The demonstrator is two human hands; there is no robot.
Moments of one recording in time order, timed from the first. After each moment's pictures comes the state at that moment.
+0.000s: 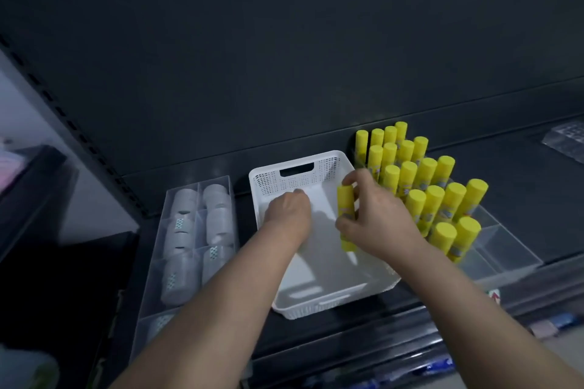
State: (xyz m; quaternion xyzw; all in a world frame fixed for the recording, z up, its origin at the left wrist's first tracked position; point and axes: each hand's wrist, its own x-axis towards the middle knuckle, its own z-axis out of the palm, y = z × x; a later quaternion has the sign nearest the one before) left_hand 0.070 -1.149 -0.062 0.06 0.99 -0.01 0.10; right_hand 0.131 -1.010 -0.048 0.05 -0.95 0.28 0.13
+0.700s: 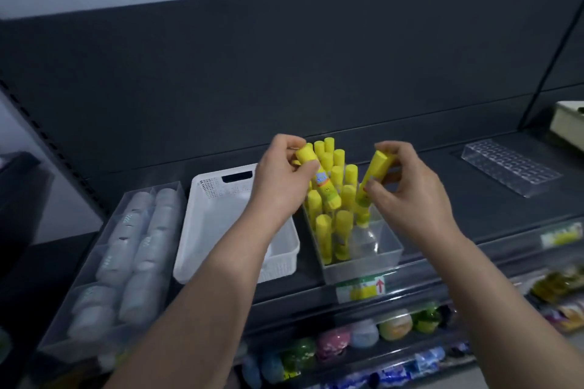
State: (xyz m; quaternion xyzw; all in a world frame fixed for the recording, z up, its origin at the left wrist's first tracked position) left_hand 0.162 -1.018 0.030 0.09 0.80 0.58 -0.13; right_hand 0.208 -0.838 0.012 -0.01 -0.89 0.38 0.26
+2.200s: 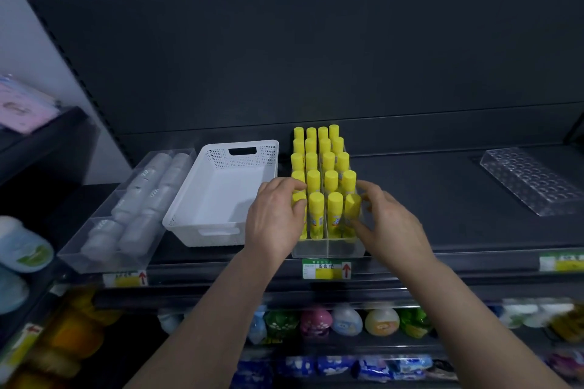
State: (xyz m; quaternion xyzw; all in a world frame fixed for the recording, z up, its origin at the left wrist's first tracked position) left_hand 0.225 -0.972 -0.035 0.01 0.94 0.25 -0.22; right_hand 0.212 -0.781 -0.058 0.12 -0.95 0.25 0.14
